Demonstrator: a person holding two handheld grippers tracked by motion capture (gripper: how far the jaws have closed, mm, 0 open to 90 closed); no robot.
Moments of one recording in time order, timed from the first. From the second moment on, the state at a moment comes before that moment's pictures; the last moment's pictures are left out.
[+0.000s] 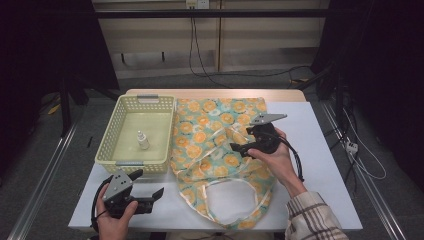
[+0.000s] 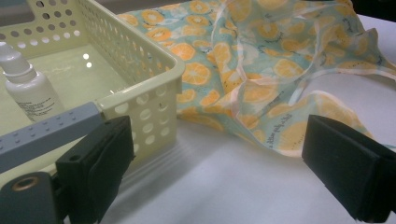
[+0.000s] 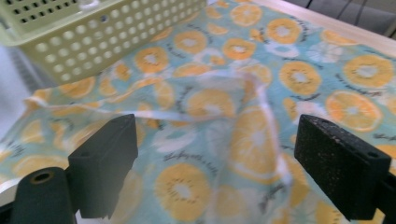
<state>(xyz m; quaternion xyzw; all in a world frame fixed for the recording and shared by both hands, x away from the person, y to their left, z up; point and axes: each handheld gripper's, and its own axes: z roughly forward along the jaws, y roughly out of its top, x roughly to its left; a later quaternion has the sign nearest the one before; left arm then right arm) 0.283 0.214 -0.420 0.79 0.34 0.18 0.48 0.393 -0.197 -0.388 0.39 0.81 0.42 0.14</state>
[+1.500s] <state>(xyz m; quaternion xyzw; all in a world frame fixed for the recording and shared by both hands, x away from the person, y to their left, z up) 0.280 0.213 -0.418 0.79 0.33 0.19 0.48 0.367 -0.150 -0.450 0.25 0.92 0.31 0.05</state>
